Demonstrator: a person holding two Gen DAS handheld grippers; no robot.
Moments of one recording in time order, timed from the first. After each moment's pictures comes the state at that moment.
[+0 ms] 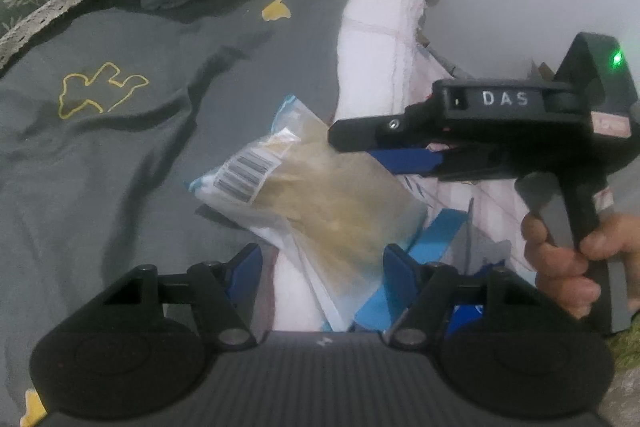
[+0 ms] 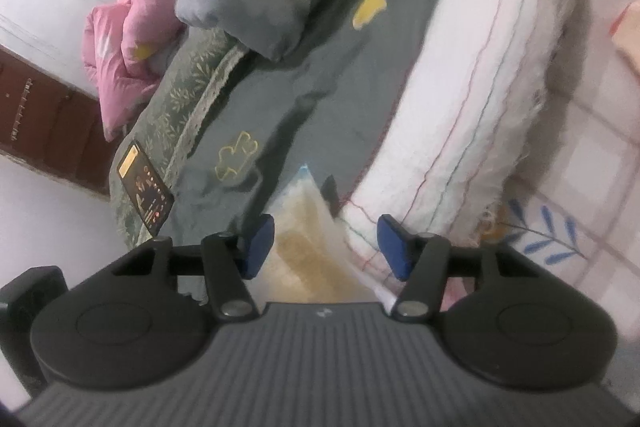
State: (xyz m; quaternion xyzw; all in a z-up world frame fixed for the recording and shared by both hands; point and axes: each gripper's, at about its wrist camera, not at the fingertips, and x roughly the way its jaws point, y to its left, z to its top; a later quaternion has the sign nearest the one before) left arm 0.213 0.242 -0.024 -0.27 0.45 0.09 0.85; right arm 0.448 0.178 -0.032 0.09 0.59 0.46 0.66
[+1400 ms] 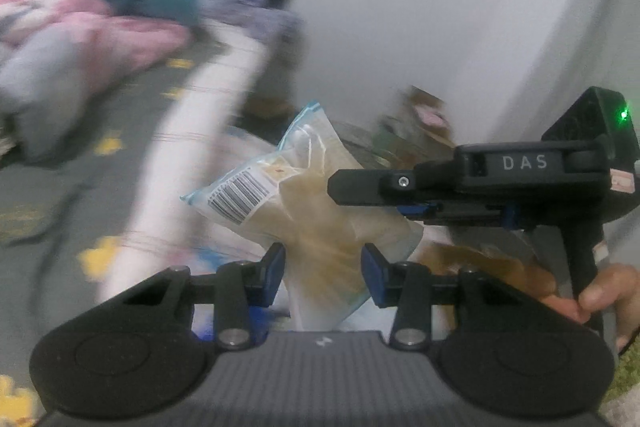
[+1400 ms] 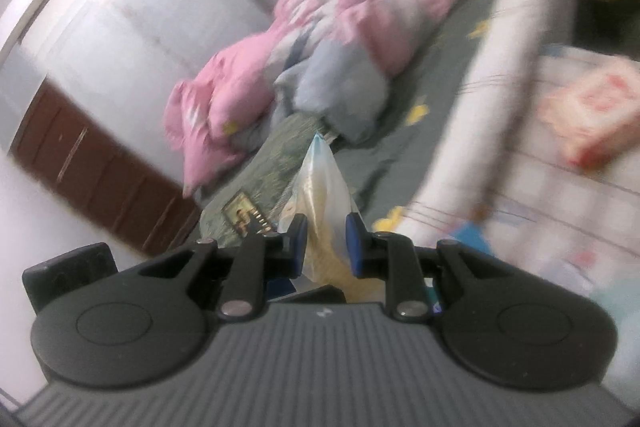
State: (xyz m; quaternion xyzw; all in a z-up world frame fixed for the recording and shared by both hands) left arm 0.180 0.074 0.127 -0.18 0.33 -0.06 0.93; right arm 0.341 -0.024 0.152 0.18 0.45 0.47 0.74
